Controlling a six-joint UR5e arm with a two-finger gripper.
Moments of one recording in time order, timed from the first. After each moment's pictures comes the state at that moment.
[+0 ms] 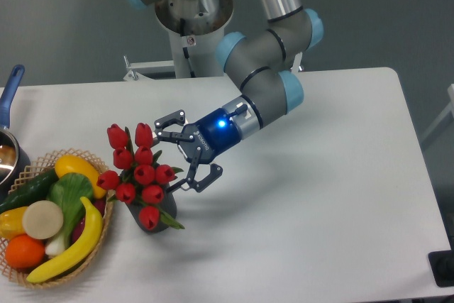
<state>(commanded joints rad) 2.64 -1.86 -2.01 -0.83 0.21 1.46</state>
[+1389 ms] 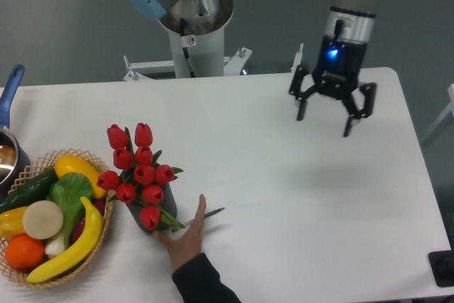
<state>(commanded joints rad) 2.95 -1.65 -1.83 -0.86 1.09 1.46</state>
